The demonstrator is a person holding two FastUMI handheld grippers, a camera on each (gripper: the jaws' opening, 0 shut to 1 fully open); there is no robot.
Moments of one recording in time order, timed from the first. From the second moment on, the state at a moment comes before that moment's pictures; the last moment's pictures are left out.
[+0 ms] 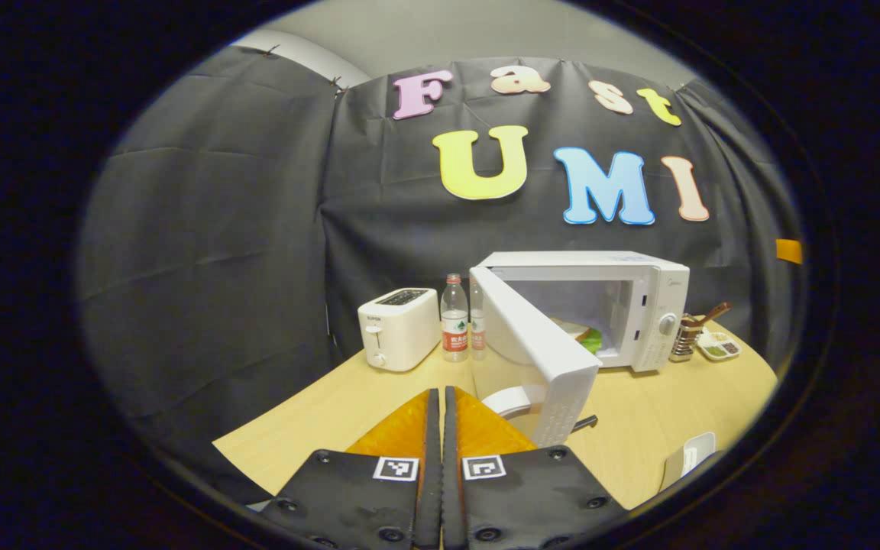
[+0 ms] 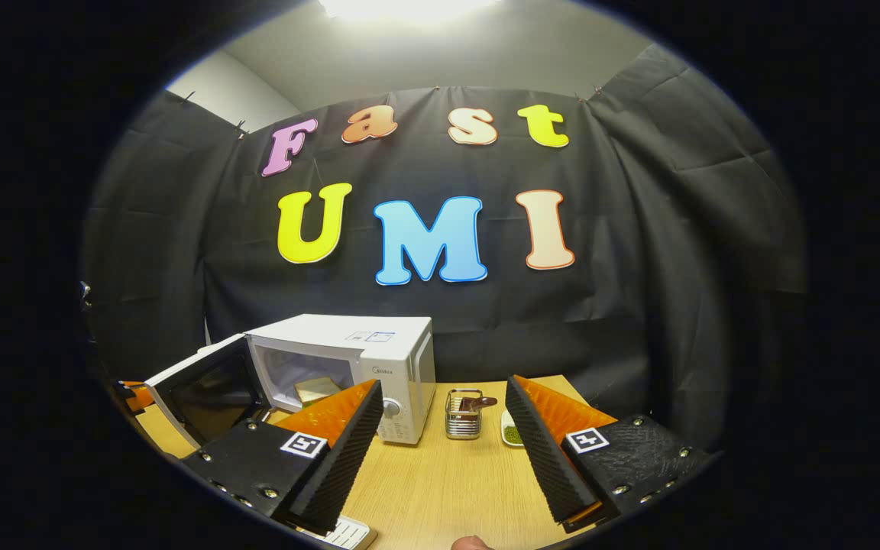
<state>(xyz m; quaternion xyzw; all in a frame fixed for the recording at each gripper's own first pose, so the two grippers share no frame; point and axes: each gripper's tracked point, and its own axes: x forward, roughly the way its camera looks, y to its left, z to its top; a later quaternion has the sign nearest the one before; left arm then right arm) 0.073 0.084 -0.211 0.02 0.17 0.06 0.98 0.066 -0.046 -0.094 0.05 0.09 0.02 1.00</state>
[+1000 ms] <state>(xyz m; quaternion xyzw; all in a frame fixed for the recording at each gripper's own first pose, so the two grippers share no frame) 0.140 -0.051 -0.212 0.00 0.18 -0.10 0.98 0.035 -0.073 -0.089 0.06 0.10 -0.06 0.99</state>
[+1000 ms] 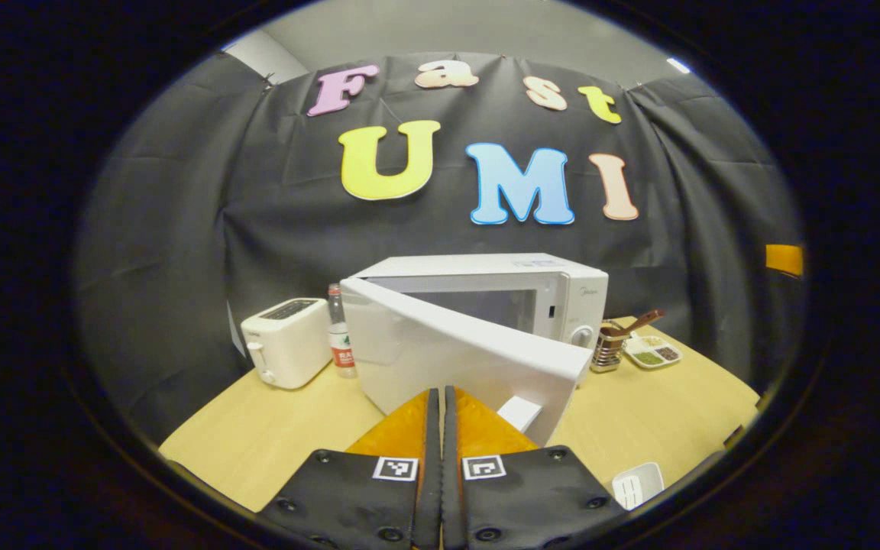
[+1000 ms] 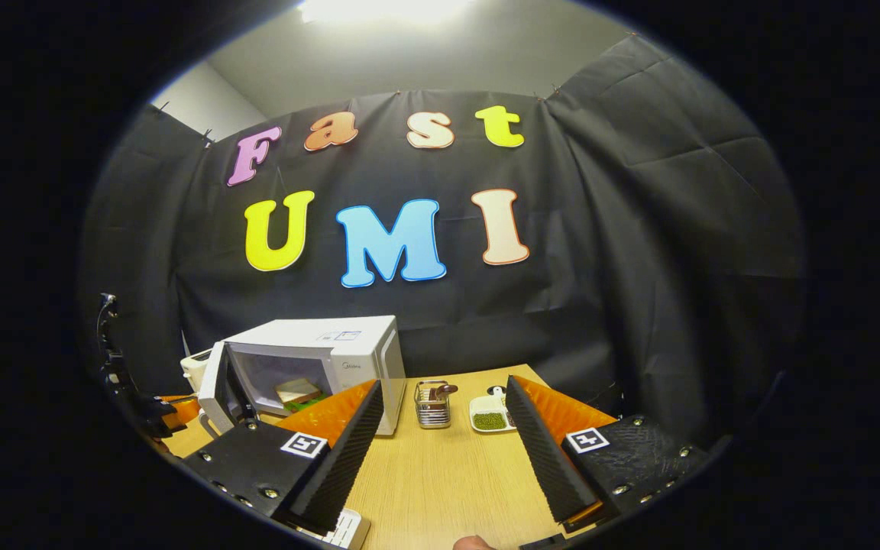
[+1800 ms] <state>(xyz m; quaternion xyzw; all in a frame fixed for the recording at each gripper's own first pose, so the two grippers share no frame) 0.215 -0.107 -0.218 -0.01 0.17 -0.22 0.96 0.037 -0.074 -0.088 0.06 0.10 -0.14 0.98</state>
